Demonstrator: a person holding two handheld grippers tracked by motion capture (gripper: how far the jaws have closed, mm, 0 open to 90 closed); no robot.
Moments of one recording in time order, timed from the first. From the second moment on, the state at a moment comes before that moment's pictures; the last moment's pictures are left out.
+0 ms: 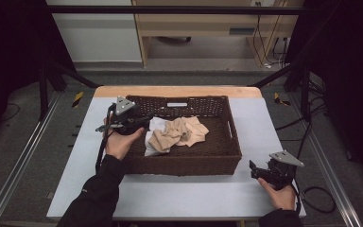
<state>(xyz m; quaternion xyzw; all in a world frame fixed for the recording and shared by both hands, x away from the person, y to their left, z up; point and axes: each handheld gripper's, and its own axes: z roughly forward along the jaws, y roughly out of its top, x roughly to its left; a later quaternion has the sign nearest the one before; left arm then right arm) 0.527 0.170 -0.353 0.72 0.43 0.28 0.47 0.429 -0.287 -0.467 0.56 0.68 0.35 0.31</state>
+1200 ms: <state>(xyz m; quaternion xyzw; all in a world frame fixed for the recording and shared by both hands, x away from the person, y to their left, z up) 0.557 0.140 -0.421 0.80 0.44 0.21 0.34 0.429 -0.286 -0.468 0.56 0.69 0.35 0.31</state>
